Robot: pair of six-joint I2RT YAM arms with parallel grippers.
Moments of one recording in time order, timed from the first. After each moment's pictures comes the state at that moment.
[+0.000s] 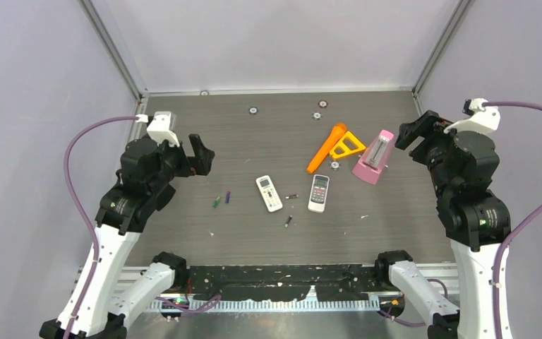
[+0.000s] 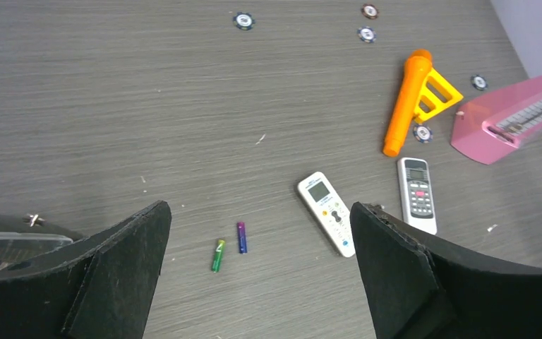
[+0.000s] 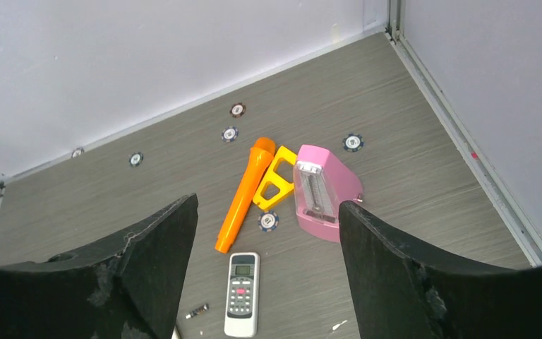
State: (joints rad) left arm -0.32 0.80 1.11 -0.64 0.01 -0.26; right arm 0.12 0.80 1.41 -0.82 0.26 0.37
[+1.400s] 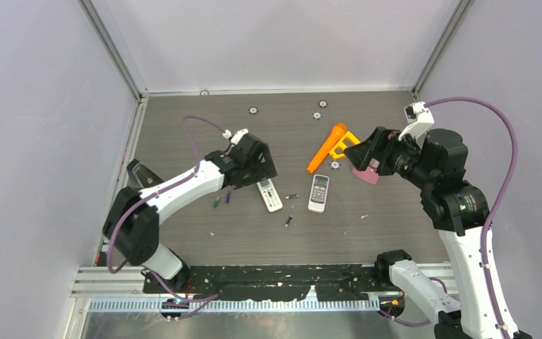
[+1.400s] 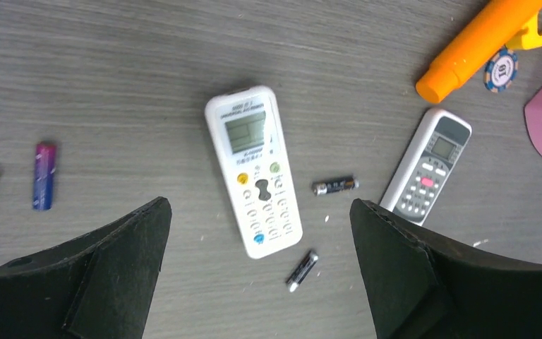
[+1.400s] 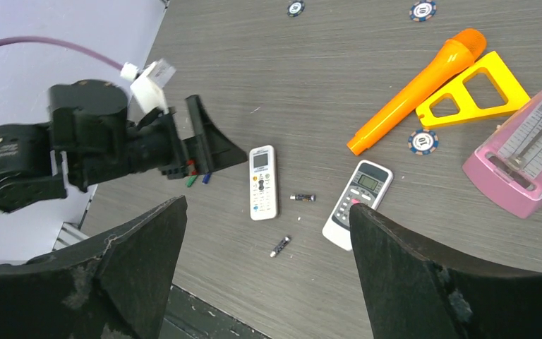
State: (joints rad) left arm -0.71 1.51 1.11 -0.53 -0.21 -0.90; right arm 0.20 0.81 1.26 -0.78 -0.29 0.41
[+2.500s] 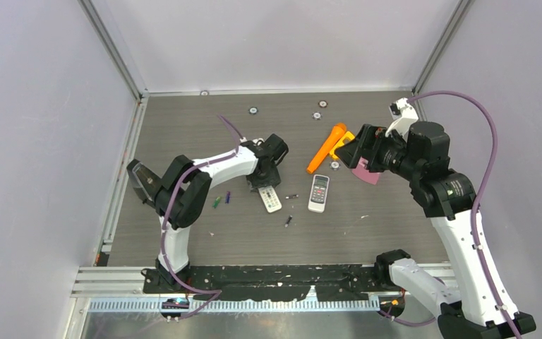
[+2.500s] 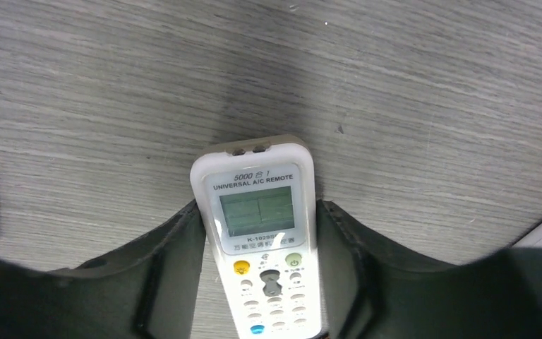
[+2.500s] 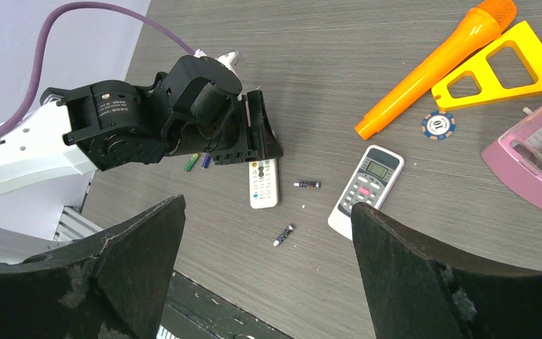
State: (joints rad) left arm -0.73 1.98 1.39 -0.71 -0.24 -1.00; right arm 0.25 0.88 1.24 -0.76 -0.29 0.42
